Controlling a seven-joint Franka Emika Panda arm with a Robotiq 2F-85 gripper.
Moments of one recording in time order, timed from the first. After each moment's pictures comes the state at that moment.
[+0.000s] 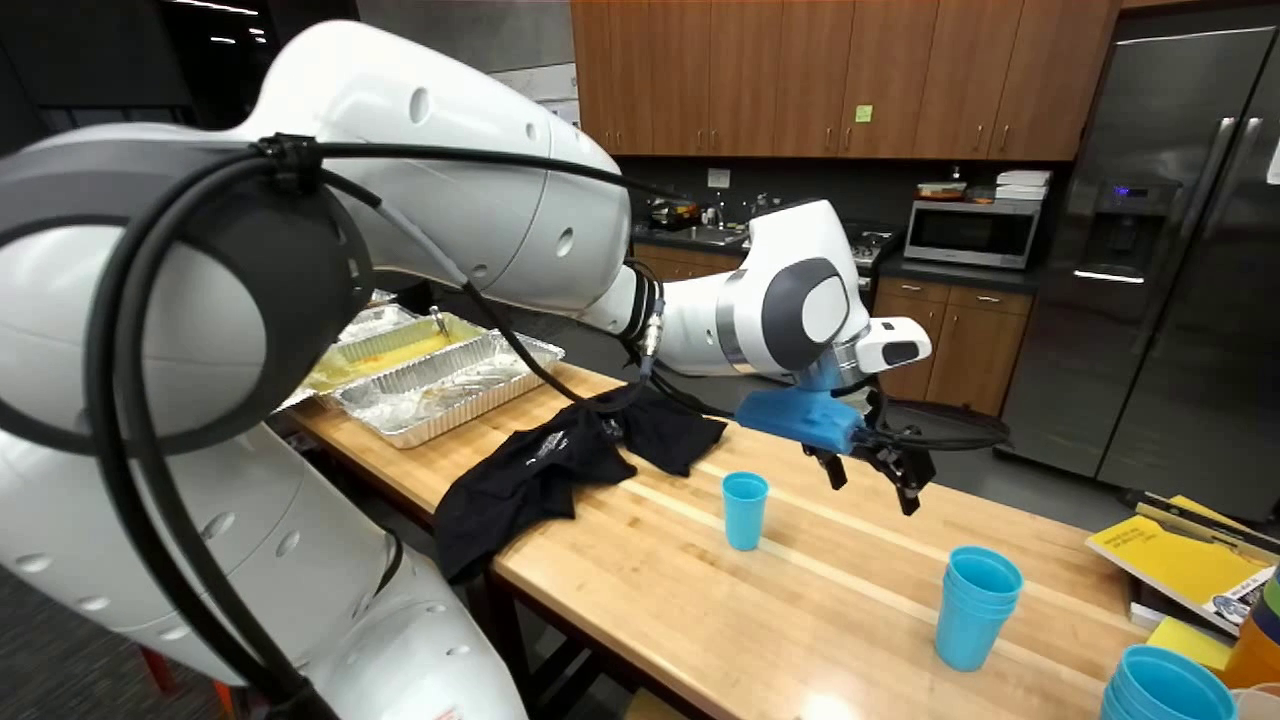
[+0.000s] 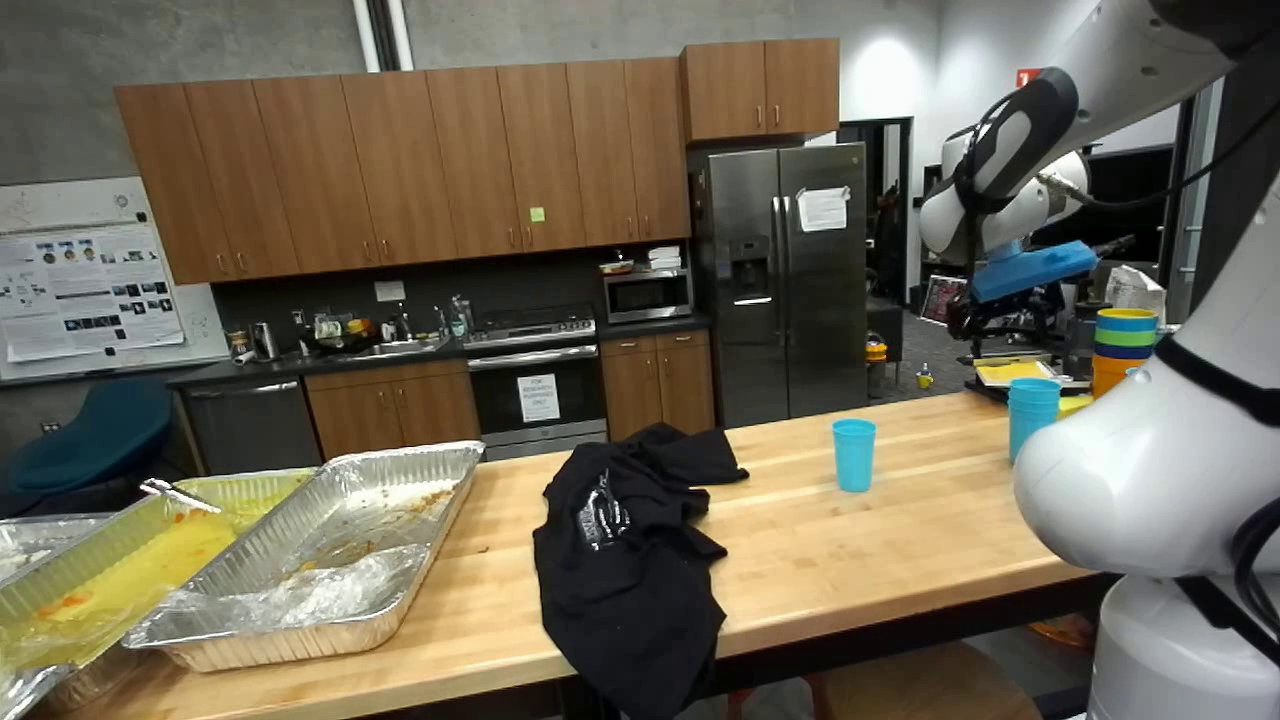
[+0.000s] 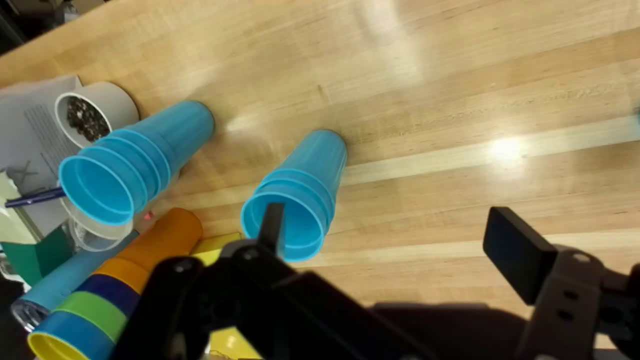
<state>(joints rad) -0.30 -0.36 -0.19 -2.43 -0.45 2.29 0.22</state>
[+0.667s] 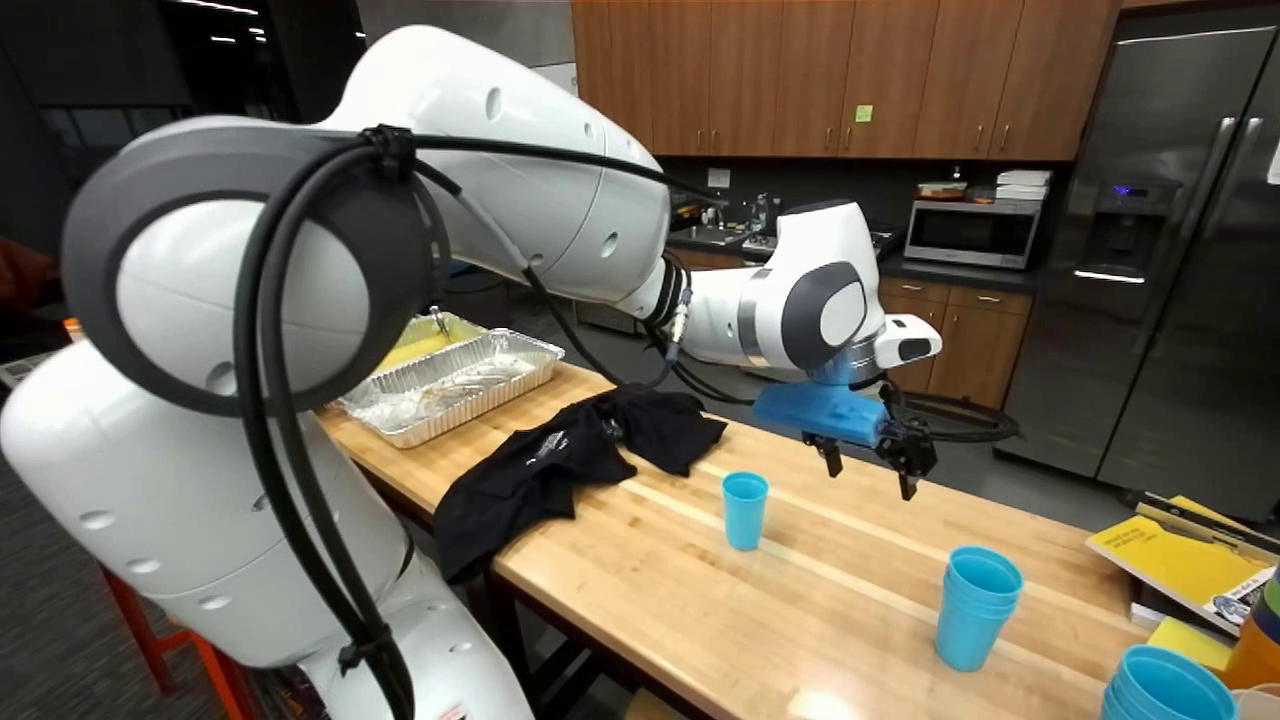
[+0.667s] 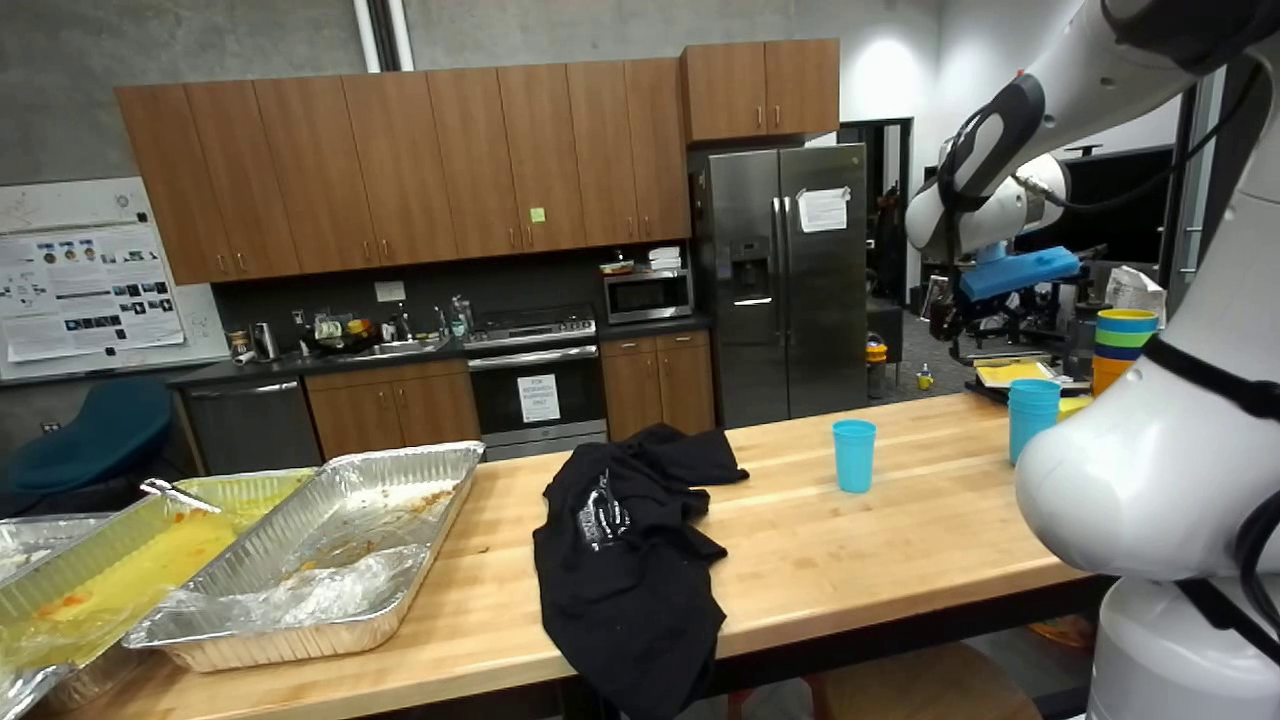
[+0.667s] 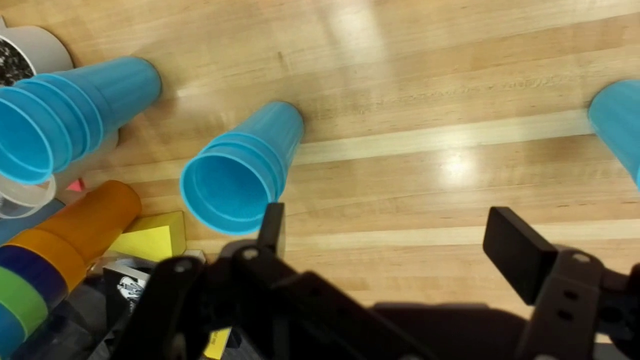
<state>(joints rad) -0.27 -0.26 -0.20 -2.35 -0.33 2.32 0.05</state>
